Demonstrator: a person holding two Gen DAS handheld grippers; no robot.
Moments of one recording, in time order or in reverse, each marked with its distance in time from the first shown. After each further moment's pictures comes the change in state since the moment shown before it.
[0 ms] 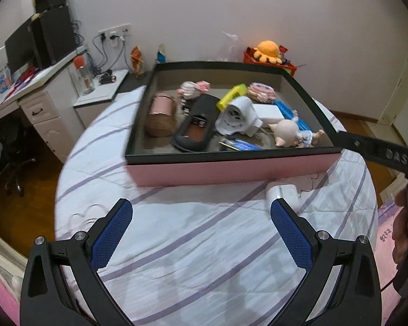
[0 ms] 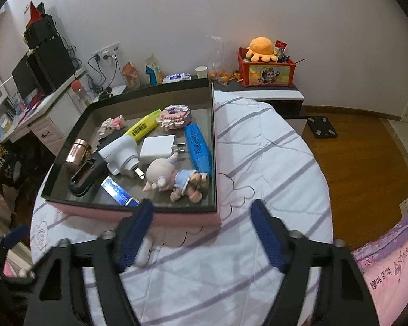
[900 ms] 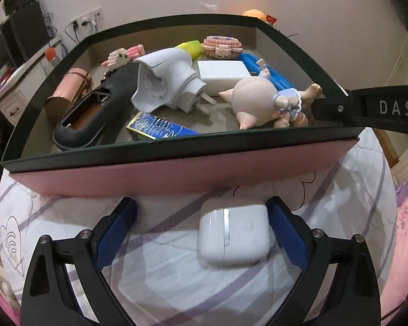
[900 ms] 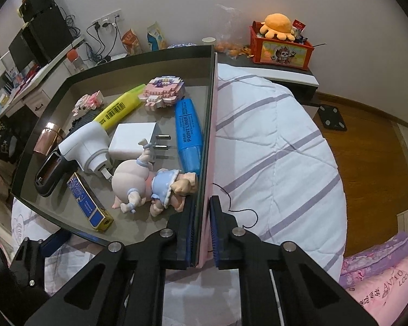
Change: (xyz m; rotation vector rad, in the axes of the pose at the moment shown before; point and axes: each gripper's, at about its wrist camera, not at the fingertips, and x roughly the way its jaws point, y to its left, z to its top) left arm 0.092 -0.079 0.007 0.051 0.106 -0.011; right arm 0.061 -0.012 0.025 -0.078 0.158 0.012
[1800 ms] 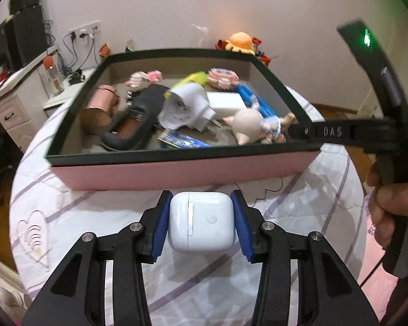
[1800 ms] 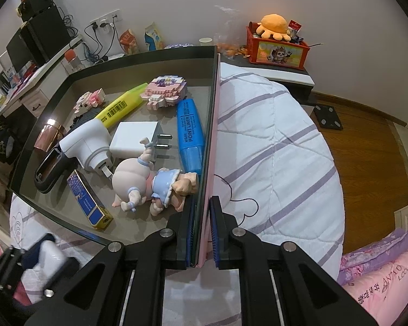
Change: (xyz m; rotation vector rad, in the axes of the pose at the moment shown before) left arm -0.066 0.042 -0.015 -0.012 -0.105 -0.108; right arm -0.007 0.006 -0.005 0.006 -0.002 -0.028
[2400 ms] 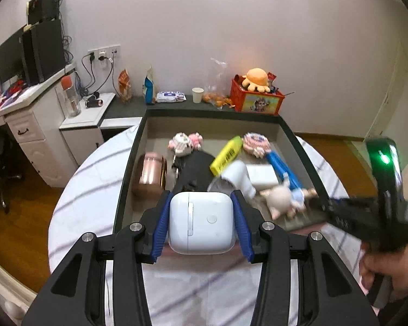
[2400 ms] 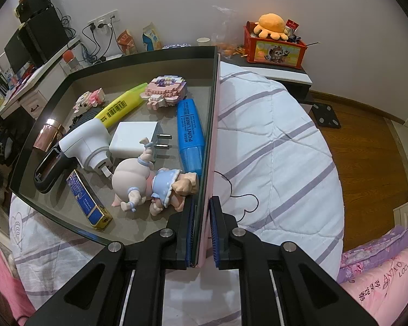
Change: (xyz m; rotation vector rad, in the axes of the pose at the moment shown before) left arm -0.026 0.054 0.069 -0.044 -0.130 0.029; right arm -0.001 0.002 -0.001 0.006 0.000 -0.004
